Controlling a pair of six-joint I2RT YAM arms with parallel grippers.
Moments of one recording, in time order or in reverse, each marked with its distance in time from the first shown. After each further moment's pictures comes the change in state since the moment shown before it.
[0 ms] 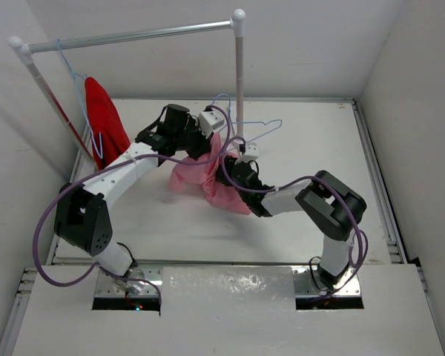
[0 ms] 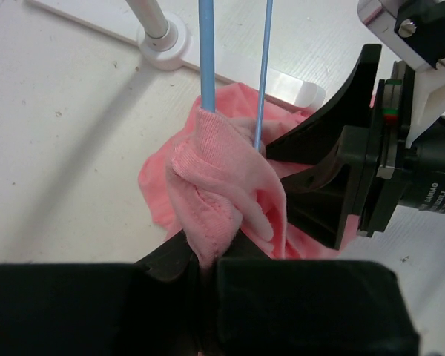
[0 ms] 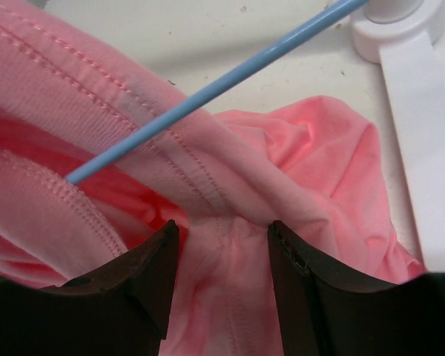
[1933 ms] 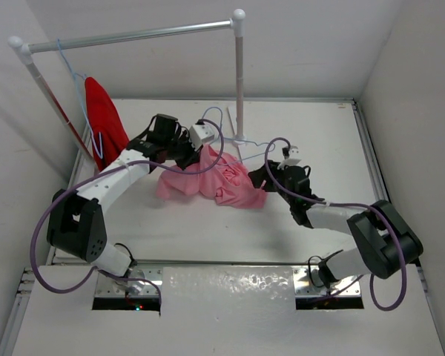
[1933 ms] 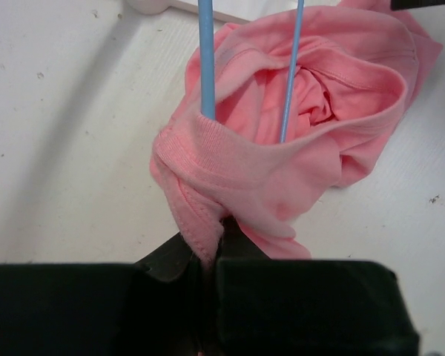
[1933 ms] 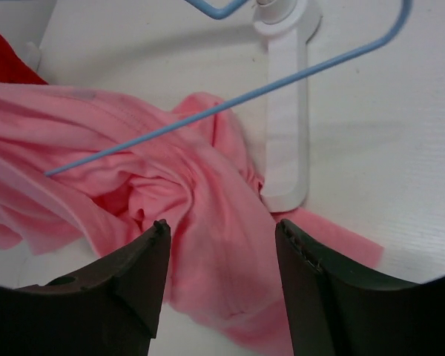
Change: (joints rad) left arm 0.081 -0.067 -0.136 -0.031 0.067 0.163; right arm -0.316 -0.434 -0.380 -0.023 -0.400 -0.076
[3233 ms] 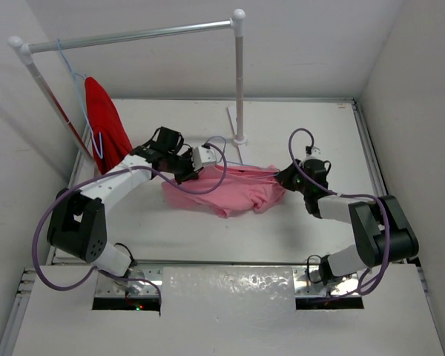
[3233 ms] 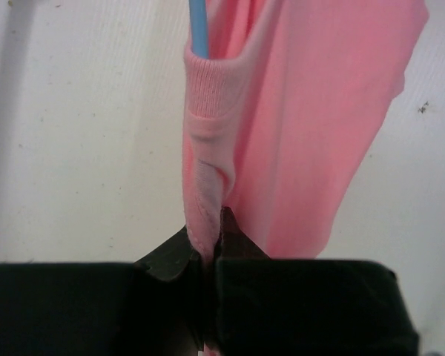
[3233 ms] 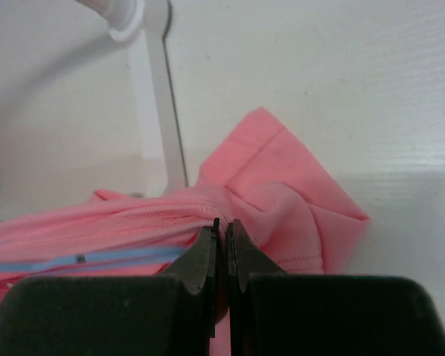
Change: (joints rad) left arm -0.006 -0.002 -0.090 -0.095 0.063 0.276; right arm -0.278 0.063 0.029 -0.126 -0.140 0.075
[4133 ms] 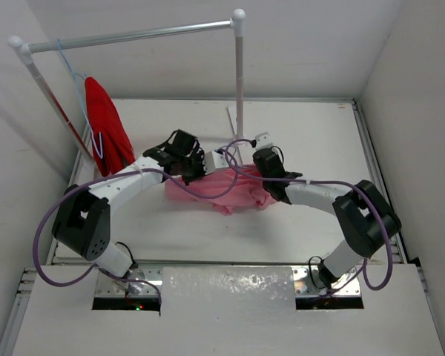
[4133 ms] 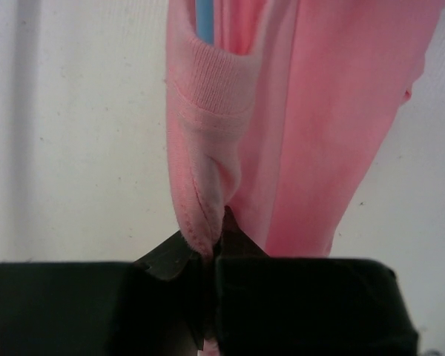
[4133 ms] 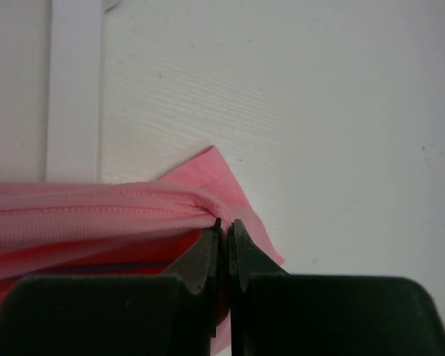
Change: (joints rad) left arm -0.141 0.033 0.030 0.018 -0.204 -0.005; right arm 0.410 0.138 0.383 -0.453 0.743 -0.694
